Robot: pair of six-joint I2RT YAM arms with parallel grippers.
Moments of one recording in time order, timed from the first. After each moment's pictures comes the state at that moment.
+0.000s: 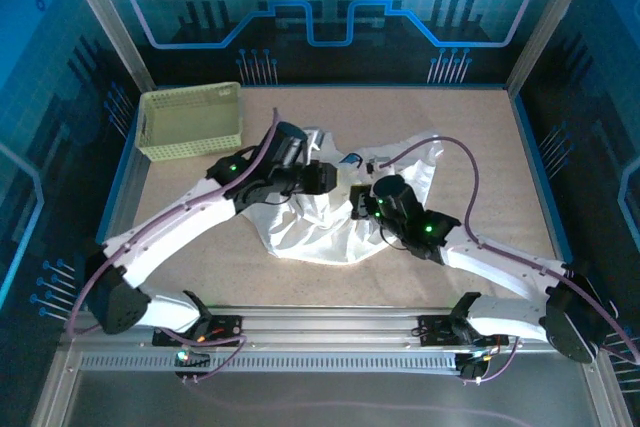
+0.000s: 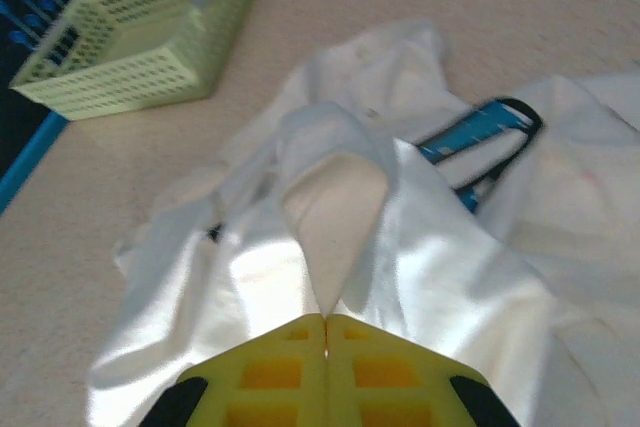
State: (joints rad) left arm -0.70 1.35 1.25 -0.62 0.11 -0.61; right arm 0.78 1.15 0.68 -0.06 0.22 0.58
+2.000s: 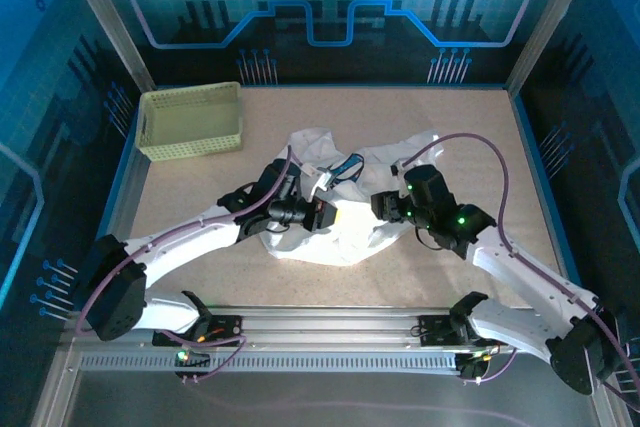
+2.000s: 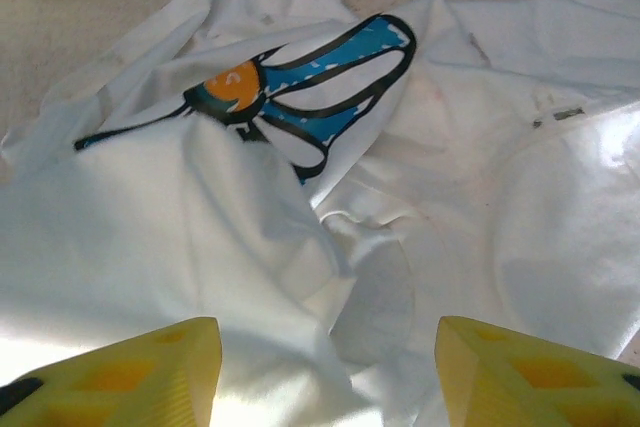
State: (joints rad) left arm -0.68 1.35 0.85 -0.16 0.48 -0.45; right arm 0.59 1.00 0.77 -0.48 0.06 0.33
